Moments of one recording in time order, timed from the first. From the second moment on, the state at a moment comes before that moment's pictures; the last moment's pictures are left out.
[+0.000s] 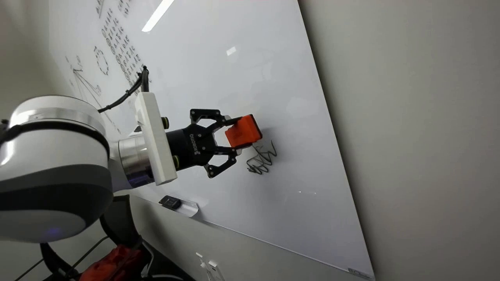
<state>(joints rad) -0.09 -0.51 -0.62 -2.65 -2.52 2.47 0.45</state>
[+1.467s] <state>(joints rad) 0.18 -0.31 -0.91 -2.55 -2.60 2.54 0.68</state>
